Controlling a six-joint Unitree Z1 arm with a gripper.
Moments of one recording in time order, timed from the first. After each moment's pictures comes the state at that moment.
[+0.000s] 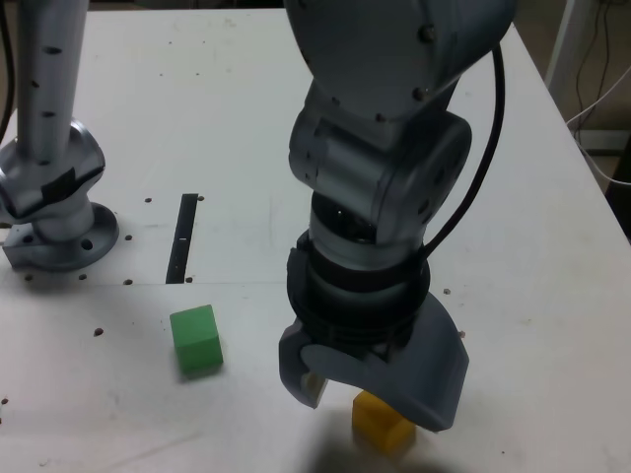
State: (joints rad) arm -0.70 2.14 -1.80 1.33 0.04 -0.29
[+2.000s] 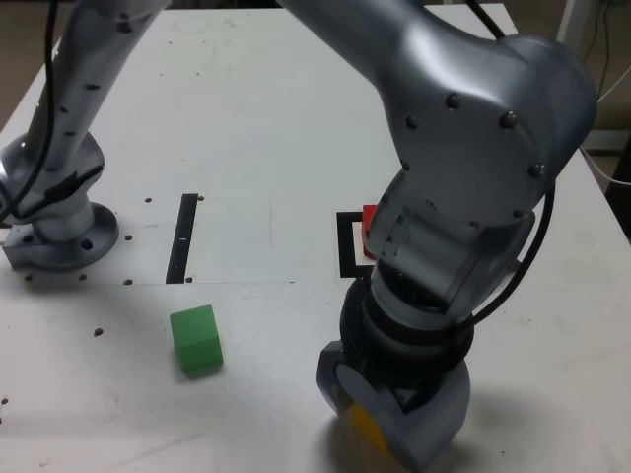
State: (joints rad) arm -0.66 2.30 -1.89 1.34 0.07 0.12
